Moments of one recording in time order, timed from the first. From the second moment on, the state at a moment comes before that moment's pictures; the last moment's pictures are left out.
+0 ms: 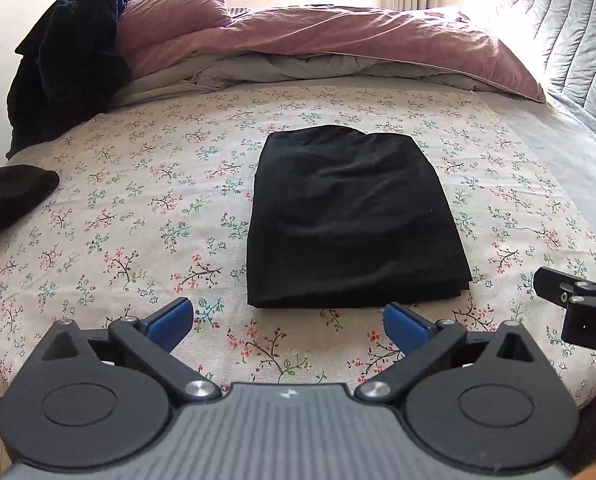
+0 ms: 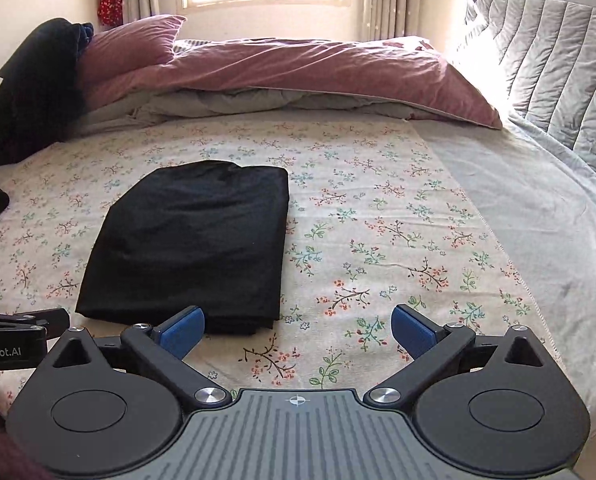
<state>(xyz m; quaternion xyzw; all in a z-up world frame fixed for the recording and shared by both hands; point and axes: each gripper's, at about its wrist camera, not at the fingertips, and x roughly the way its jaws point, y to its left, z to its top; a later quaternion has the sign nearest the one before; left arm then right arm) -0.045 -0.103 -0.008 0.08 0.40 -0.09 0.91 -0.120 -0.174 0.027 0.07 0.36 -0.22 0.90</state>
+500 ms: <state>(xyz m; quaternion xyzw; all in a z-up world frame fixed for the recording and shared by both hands) -0.043 -0.110 -0.008 0.09 0.39 -0.09 0.91 -0.112 -0.175 0.021 0.06 0.37 -0.23 0.90</state>
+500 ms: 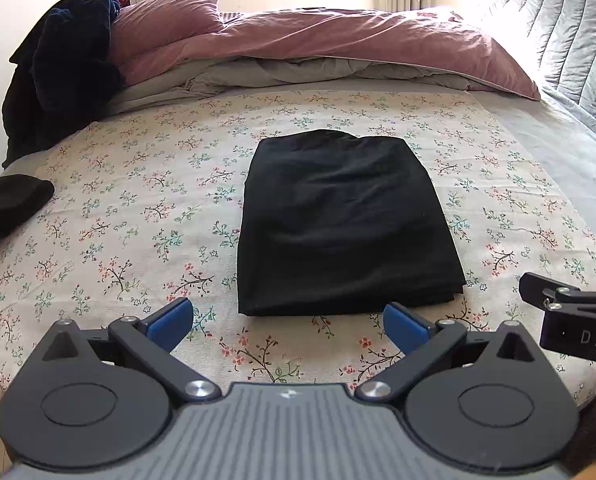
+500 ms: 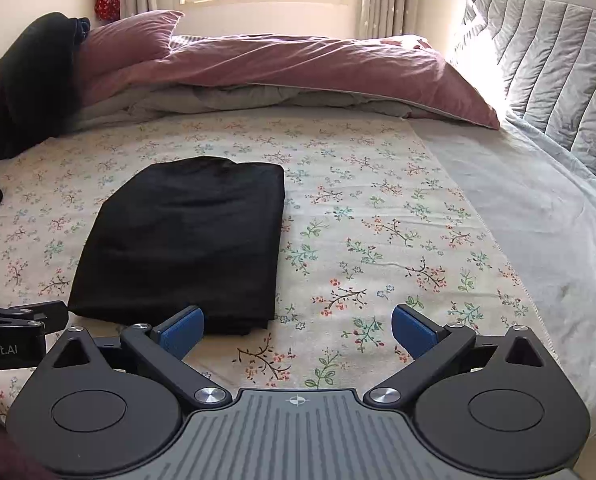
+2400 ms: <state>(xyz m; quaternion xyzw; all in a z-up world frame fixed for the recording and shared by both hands) -0.039 -0.107 -0.013 0.09 0.40 -0.09 0.91 -0.102 -0.169 0.016 0.05 0.38 -0.22 0.90</state>
